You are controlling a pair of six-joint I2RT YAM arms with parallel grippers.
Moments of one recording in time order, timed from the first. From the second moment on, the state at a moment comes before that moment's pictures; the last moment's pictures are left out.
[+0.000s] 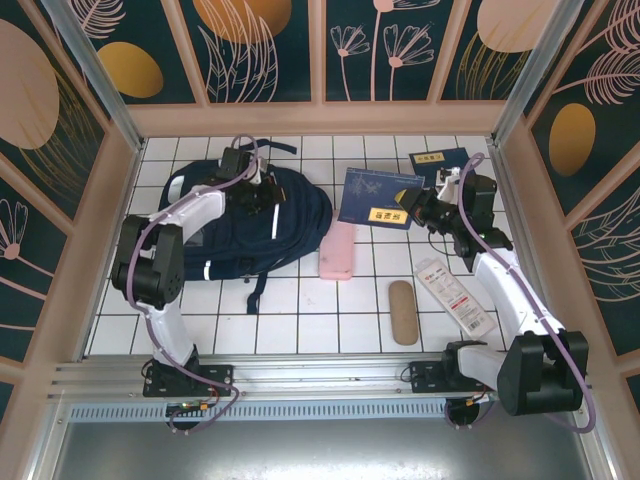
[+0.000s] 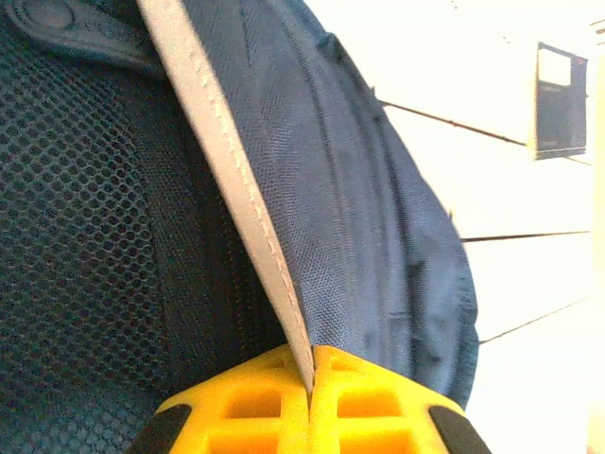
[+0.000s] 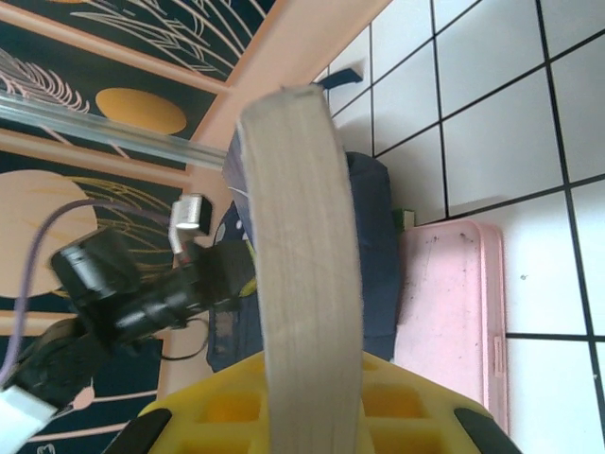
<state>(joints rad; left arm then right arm) -0.28 1.85 1.34 -0.34 0.47 -0.61 0.09 1.15 0.81 -0.10 -0.67 0.85</state>
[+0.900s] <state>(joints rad) -0.20 1.50 1.51 -0.70 0.58 -0.50 0.35 1.34 0.82 0.04 -0.66 0.97</state>
